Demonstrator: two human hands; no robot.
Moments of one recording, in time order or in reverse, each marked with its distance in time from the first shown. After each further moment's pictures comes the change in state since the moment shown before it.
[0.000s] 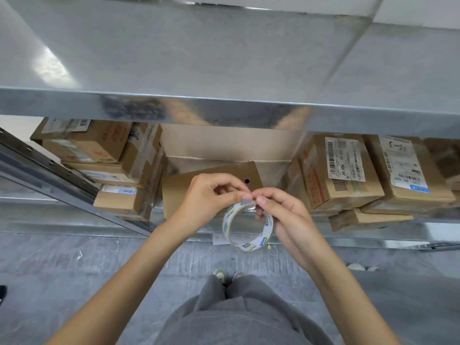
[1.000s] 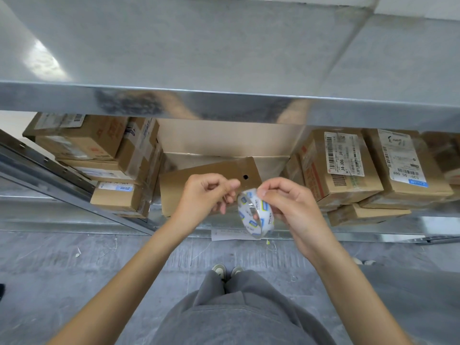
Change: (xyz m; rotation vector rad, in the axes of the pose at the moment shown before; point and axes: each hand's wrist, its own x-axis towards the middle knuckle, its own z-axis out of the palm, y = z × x) left_hand -0.006 -0.011 0.001 -0.166 0.094 -0.186; right_hand -0.002 -0.018 0.006 -0.162 0.155 0.019
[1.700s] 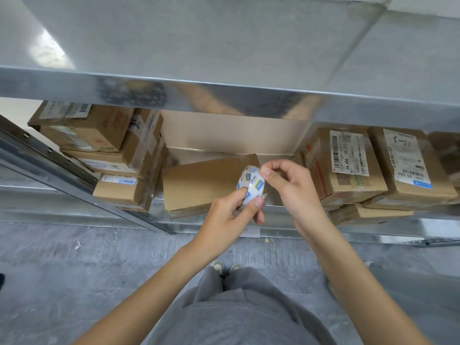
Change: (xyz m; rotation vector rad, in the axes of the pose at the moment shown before) left_hand -0.034 -0.016 0.039 0.079 -0.081 0.094; right_hand 0.024 -0.010 0.009 -0.242 0.082 -0.196
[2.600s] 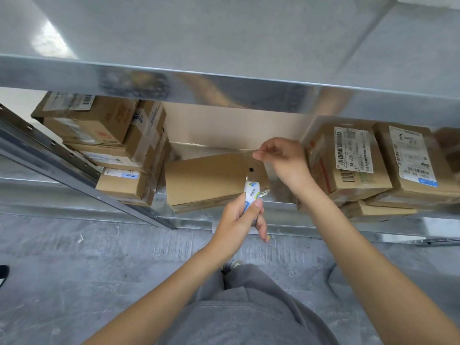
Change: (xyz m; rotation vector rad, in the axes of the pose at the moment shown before) left_hand -0.005 -0.025 0.020 -0.260 -0.025 -0.150; right_hand 0.072 0.028 0.003 -0.204 -0.003 -0.077
